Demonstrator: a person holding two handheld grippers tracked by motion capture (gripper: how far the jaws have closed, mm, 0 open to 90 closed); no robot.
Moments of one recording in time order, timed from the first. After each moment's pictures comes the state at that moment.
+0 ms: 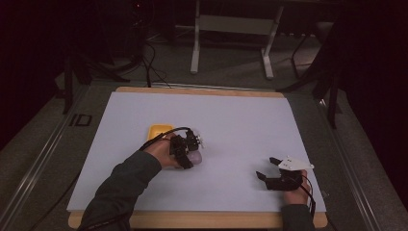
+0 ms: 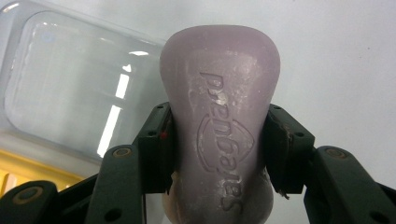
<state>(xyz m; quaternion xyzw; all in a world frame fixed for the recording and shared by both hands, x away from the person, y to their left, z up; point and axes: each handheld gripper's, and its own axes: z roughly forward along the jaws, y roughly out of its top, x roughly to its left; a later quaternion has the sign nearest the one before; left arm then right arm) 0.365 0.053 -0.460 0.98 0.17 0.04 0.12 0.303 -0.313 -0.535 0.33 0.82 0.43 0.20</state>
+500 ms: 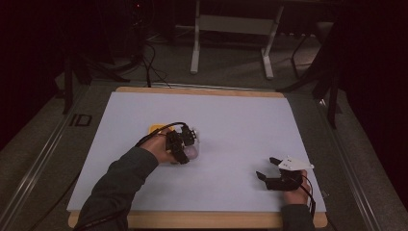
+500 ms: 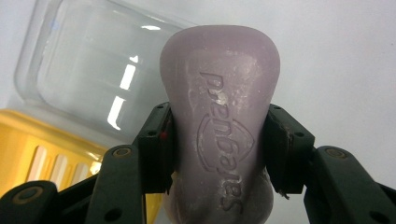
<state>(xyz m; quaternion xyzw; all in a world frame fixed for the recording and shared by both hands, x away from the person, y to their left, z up) 0.375 0.065 -0.452 0.97 0.20 0.05 0.11 0.303 -0.313 -0.535 0.33 0.82 0.43 0.20</state>
